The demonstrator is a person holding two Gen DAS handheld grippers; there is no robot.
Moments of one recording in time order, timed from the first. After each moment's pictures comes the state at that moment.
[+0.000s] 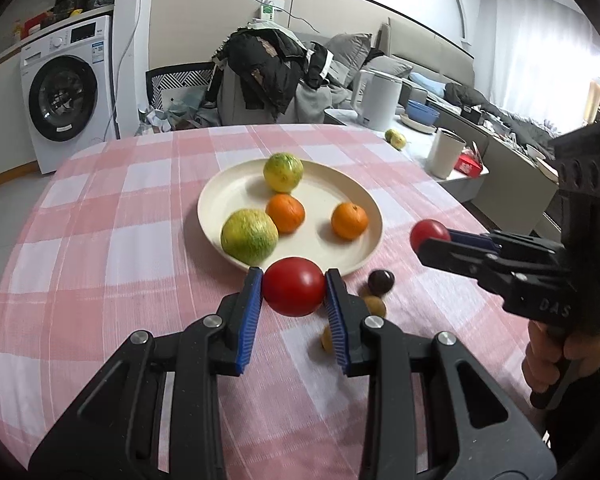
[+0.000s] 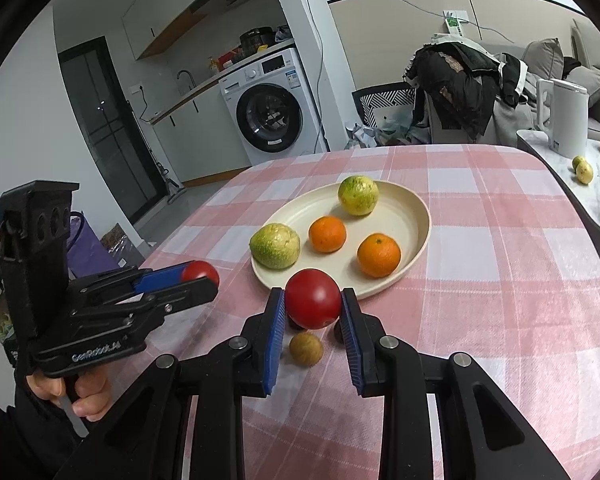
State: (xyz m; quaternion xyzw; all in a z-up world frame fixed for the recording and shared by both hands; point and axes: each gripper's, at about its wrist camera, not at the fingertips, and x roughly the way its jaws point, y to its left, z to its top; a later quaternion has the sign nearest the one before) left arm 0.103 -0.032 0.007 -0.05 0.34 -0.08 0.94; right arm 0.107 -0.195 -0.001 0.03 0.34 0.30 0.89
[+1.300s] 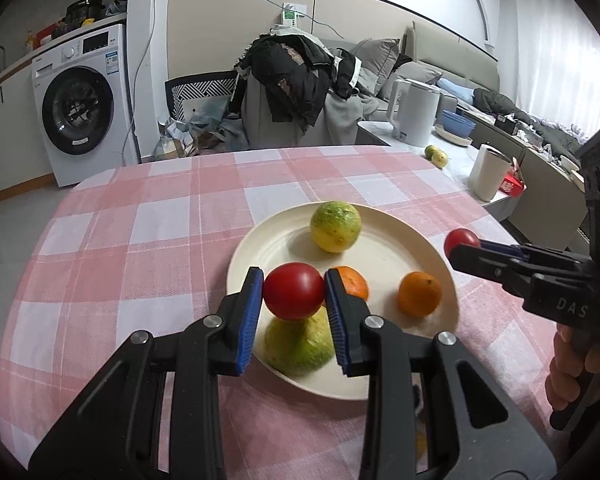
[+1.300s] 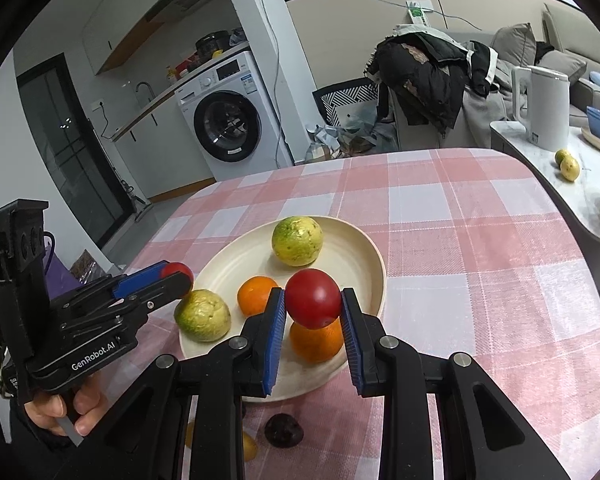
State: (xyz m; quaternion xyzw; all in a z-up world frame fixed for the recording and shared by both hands) left arm 0.206 -0.009 0.002 -0.03 0.33 -0.04 0.94; right arm 0.199 -0.196 -0.003 0.05 0.36 0.24 0.90
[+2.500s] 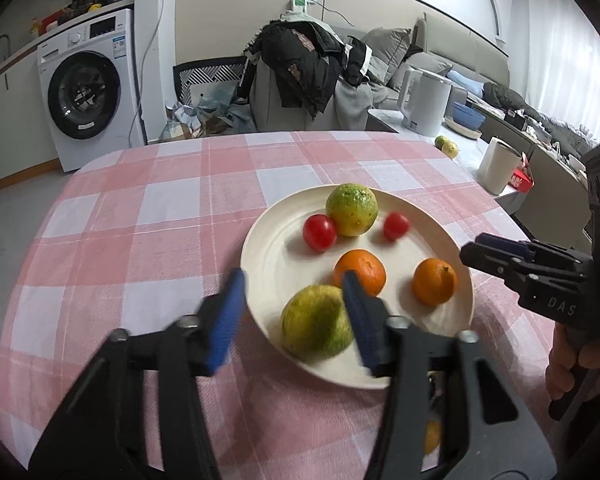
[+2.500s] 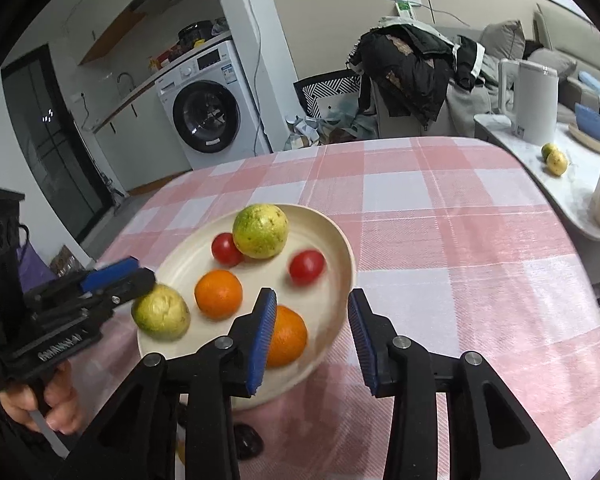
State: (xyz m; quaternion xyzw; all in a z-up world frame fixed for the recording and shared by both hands) left arm 0.205 0.001 -0.010 -0.04 0.35 -0.02 0.94; right arm 0.208 -0.200 -0.017 0.02 0.37 0.20 0.91
